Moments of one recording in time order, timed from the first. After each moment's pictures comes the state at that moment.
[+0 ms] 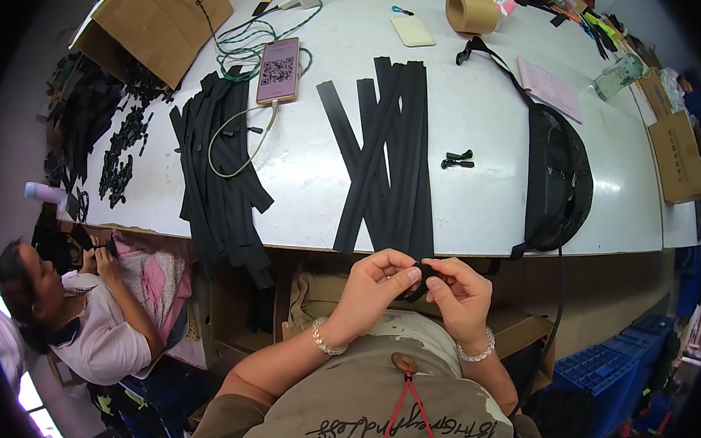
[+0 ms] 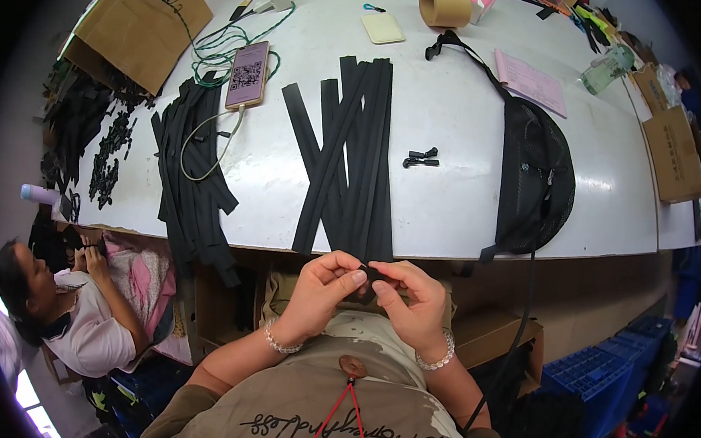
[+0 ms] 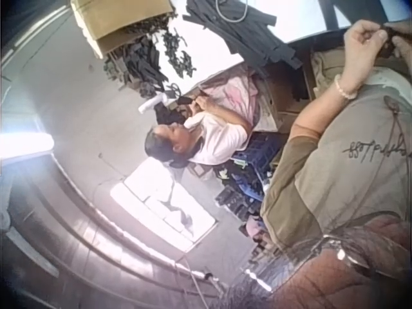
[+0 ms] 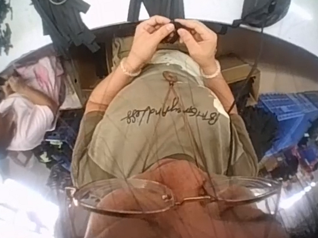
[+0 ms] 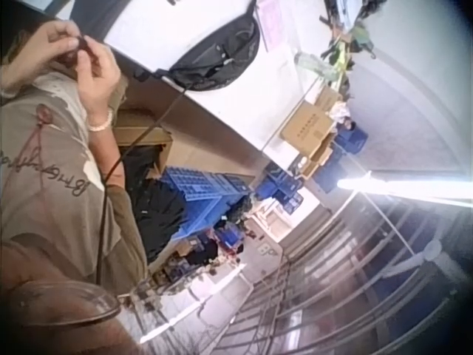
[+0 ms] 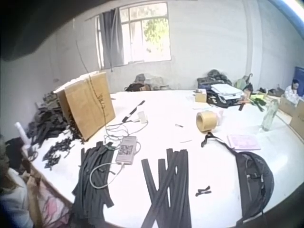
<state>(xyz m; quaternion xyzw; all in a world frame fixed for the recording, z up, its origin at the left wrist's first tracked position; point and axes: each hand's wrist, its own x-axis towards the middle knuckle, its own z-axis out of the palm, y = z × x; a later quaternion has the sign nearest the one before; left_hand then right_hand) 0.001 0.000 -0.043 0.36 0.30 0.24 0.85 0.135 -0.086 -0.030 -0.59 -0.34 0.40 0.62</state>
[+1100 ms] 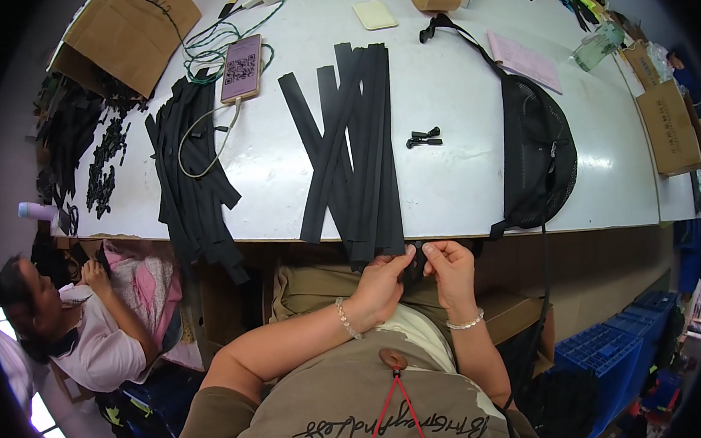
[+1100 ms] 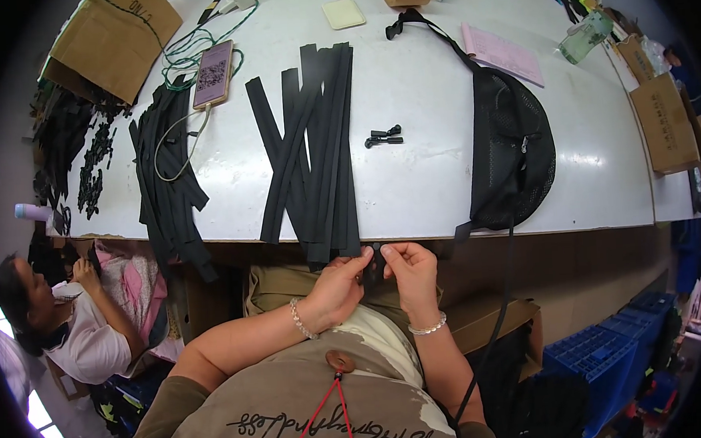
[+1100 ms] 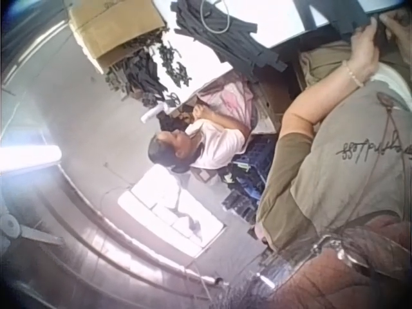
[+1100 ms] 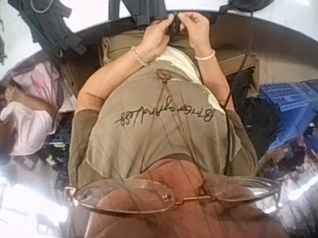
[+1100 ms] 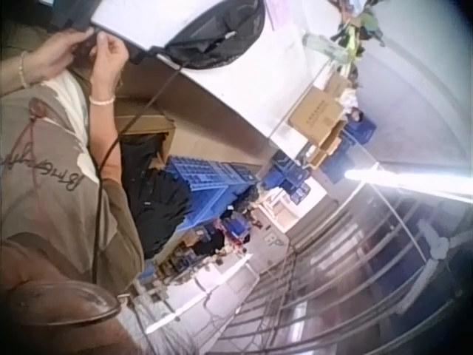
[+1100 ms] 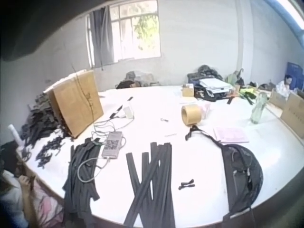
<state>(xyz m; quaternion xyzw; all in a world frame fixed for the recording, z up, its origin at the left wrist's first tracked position) 0.054 -0.043 -0.108 0.11 0.43 0.16 0.88 0.171 -0.111 -0.115 -0.59 -0.10 0.47 0.65</state>
